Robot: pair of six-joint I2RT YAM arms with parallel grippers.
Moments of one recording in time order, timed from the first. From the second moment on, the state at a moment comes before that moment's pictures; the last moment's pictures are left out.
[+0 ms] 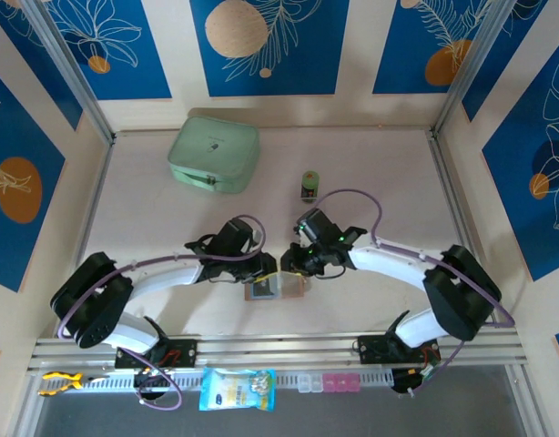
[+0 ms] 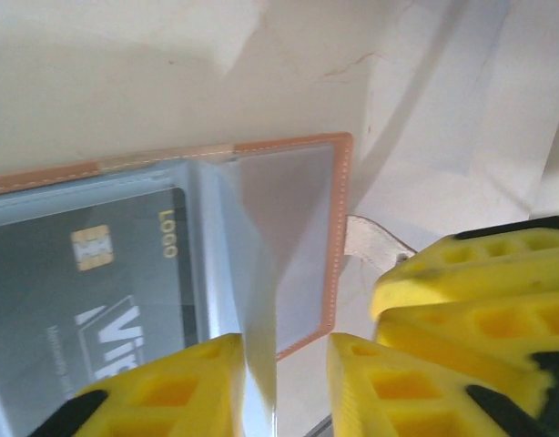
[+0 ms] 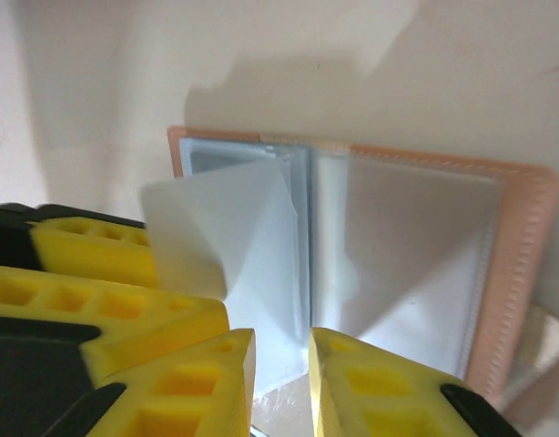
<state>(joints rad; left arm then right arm) -0.79 1.45 0.69 -0.12 0.43 -1.04 0.75 1.42 0.79 -0.40 -0.38 0.87</state>
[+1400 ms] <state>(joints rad) -0.75 1.38 0.65 -0.21 0.34 -0.99 0.73 1.39 0.76 -0.39 -0.42 0.87</state>
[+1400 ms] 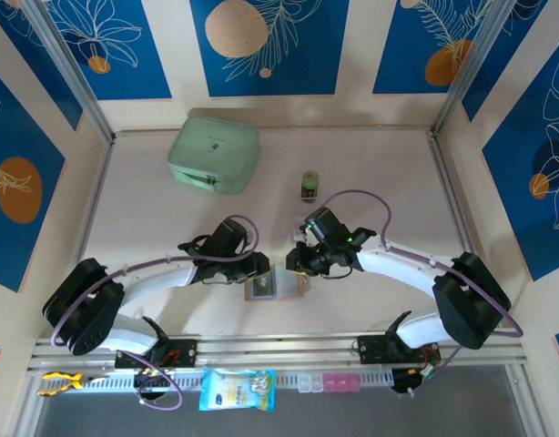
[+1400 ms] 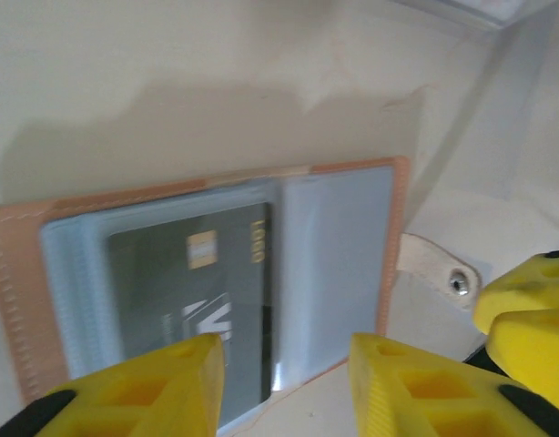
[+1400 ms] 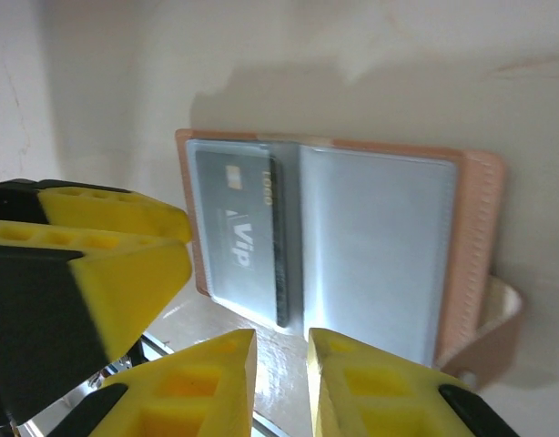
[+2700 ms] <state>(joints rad) -0.73 1.42 0.61 -0.26 0.31 -0.96 0.80 1.70 0.83 -0.19 -0.52 0.85</state>
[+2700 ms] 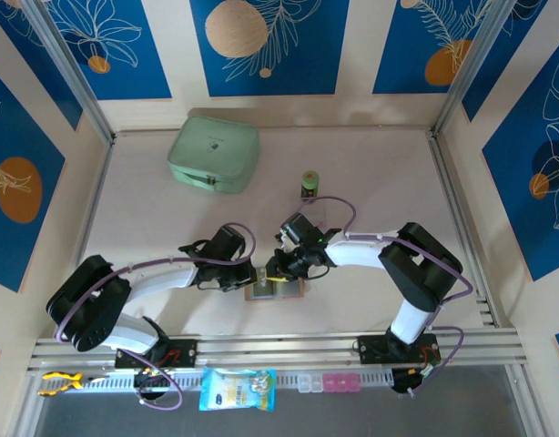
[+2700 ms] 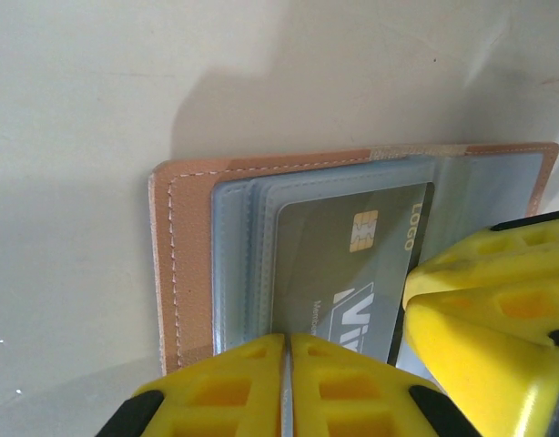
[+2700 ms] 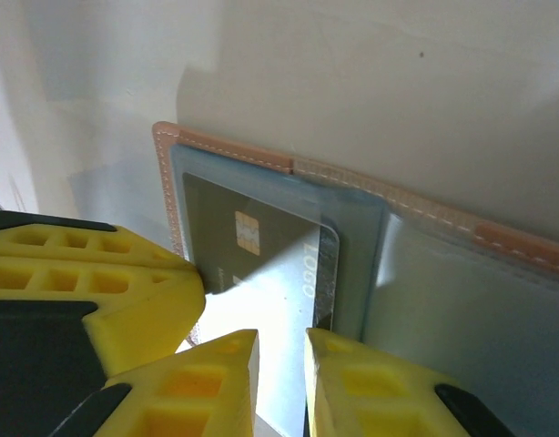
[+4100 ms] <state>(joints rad) -0.73 1.42 0.62 -0.29 0.31 -0.94 0.80 1.65 0.84 -0.30 -0.42 0.80</state>
